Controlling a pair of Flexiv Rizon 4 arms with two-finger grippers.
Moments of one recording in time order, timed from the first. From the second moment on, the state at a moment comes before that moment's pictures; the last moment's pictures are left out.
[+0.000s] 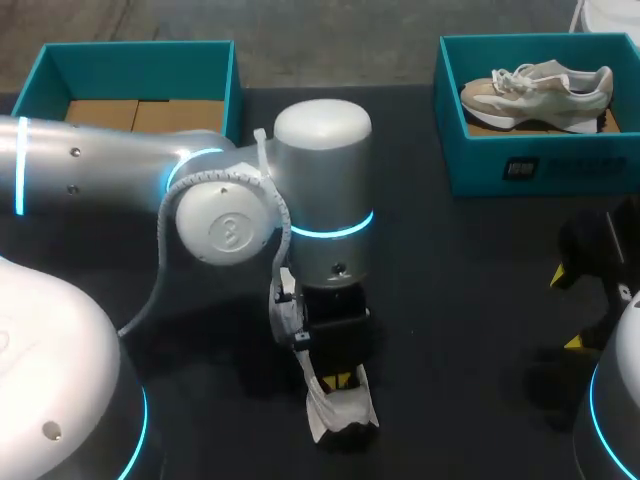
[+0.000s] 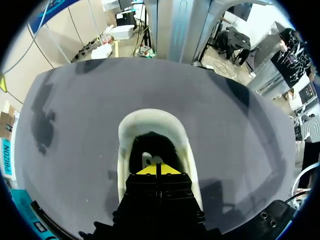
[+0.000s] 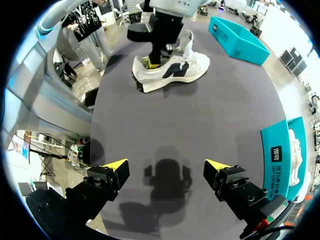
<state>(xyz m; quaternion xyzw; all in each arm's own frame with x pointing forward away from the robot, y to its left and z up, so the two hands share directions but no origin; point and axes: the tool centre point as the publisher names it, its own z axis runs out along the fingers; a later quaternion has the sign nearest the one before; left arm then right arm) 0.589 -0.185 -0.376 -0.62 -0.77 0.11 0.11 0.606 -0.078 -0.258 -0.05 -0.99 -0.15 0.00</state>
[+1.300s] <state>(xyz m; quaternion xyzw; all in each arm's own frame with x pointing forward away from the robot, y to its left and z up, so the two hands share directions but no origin) 0.641 -0.176 -0.353 -0.61 -0.79 0.04 0.07 0.606 -0.077 -0.258 -0.05 -0.99 -0.15 0.00</state>
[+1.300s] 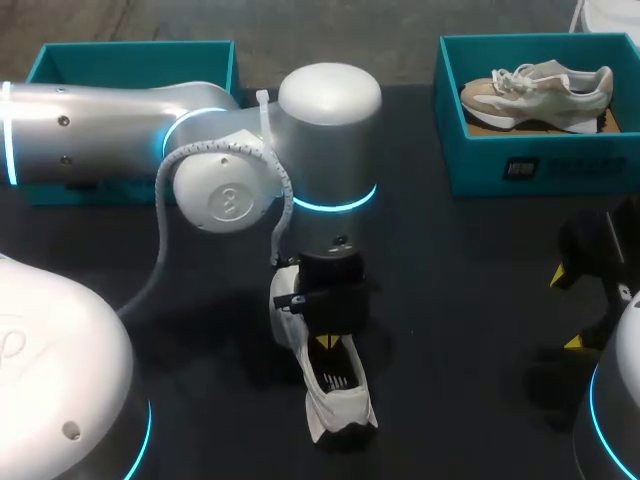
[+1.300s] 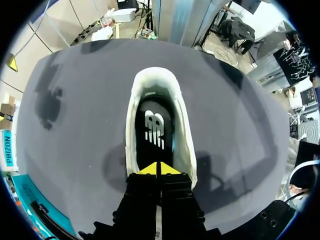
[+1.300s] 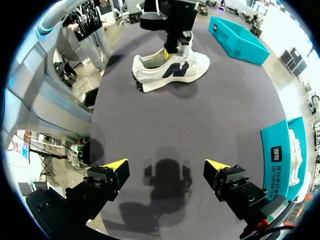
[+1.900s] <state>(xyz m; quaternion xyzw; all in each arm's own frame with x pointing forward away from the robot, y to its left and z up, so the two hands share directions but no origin) 0.636 -0.172 -0.357 -0.60 -0.79 0.04 0.08 0.606 -0.077 -0.258 -0.05 -0.99 -0.15 0.00</state>
